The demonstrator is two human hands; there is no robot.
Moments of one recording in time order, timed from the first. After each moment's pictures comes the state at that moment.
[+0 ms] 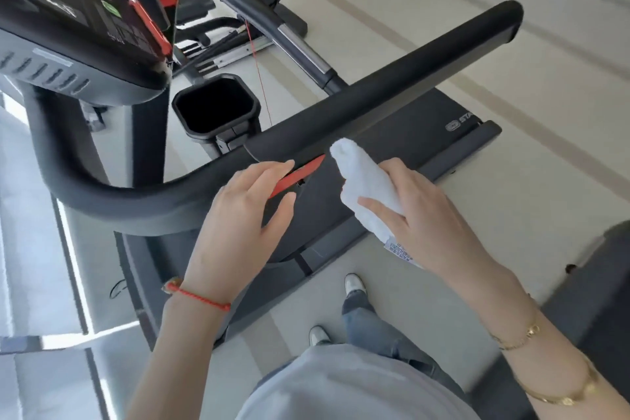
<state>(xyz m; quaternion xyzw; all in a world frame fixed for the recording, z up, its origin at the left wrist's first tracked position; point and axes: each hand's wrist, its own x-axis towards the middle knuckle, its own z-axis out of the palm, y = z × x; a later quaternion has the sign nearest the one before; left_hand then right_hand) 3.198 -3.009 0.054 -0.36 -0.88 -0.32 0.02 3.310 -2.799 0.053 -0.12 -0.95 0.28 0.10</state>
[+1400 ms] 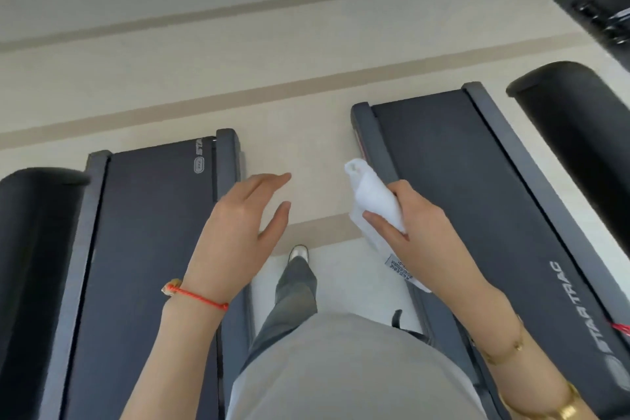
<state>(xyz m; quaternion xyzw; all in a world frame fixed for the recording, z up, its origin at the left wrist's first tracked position) 3.264 -2.460 0.031 -0.77 -0.57 -0.20 -0.19 3.509 -2.485 0.013 -0.67 -0.66 0.26 0.23</state>
